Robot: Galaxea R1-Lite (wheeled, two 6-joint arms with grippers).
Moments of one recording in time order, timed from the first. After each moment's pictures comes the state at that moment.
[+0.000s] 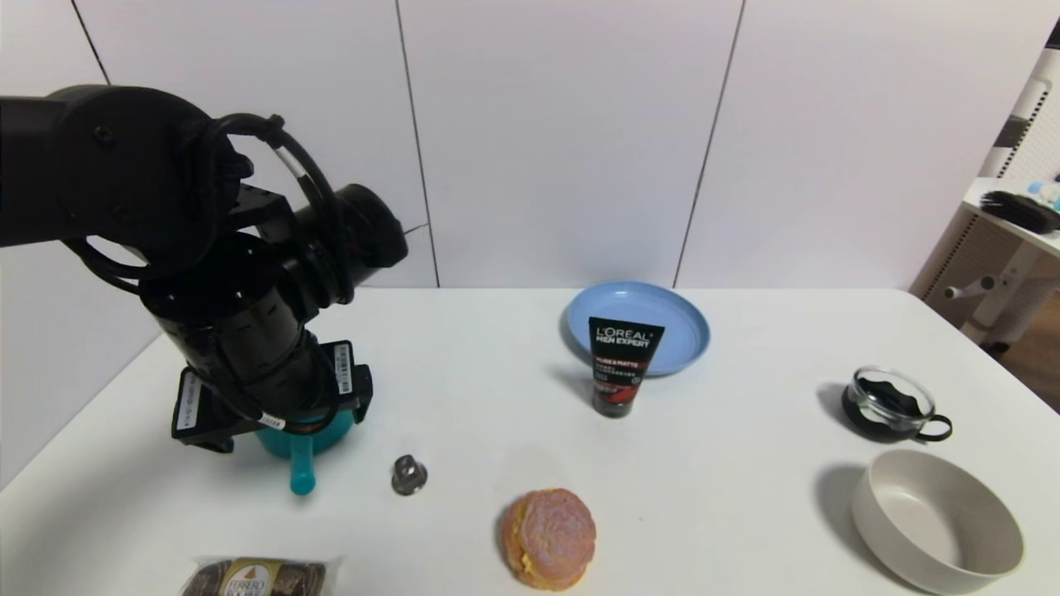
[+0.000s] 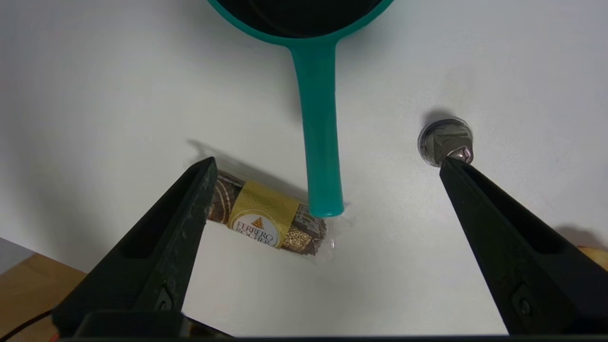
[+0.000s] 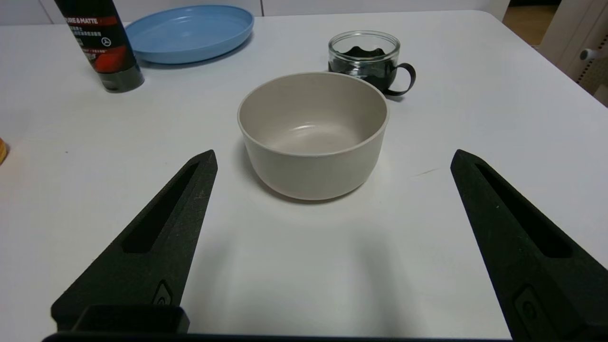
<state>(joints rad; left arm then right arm) -0.57 1.78 -1.61 1.17 0.37 -0.93 0.00 0.00 0.00 0.00 0.00 0.03</state>
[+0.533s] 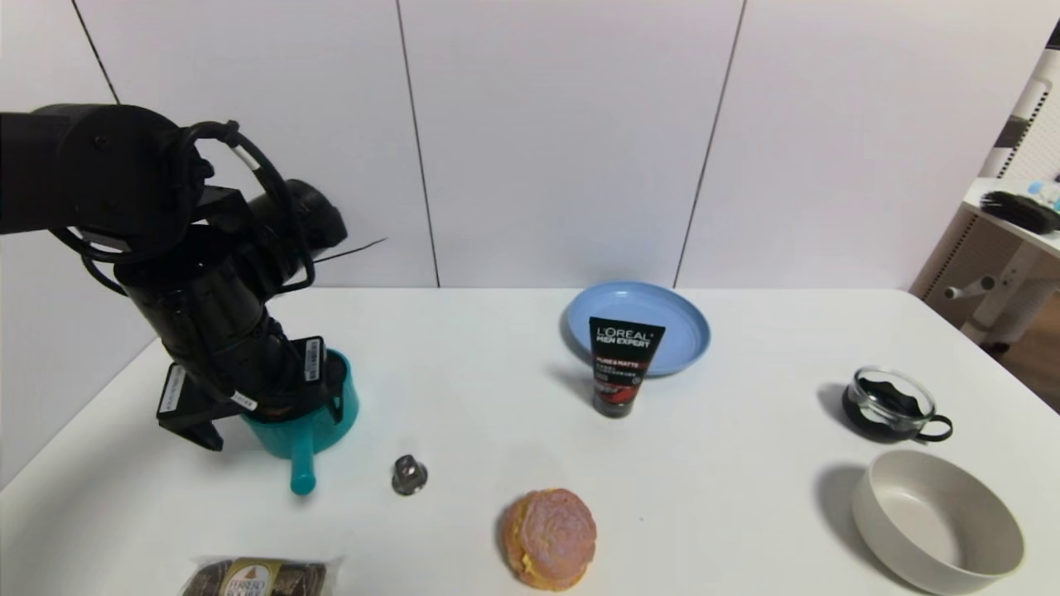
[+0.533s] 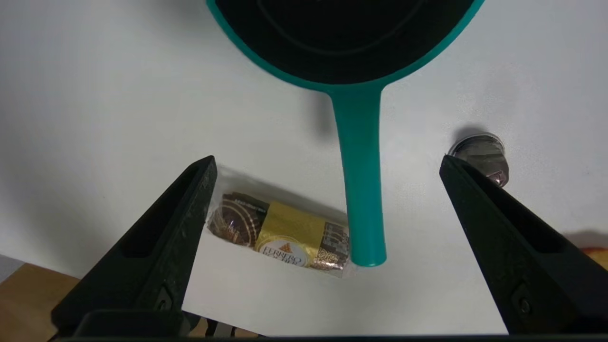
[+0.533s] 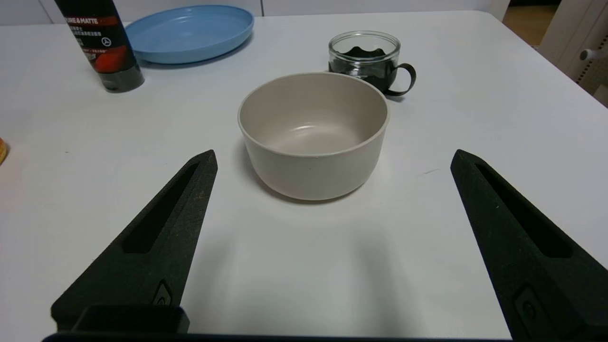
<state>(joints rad) -0.37 1.81 -1.58 1.11 0.19 -0.71 0.00 0.00 0.00 0.00 0.00 0.03</state>
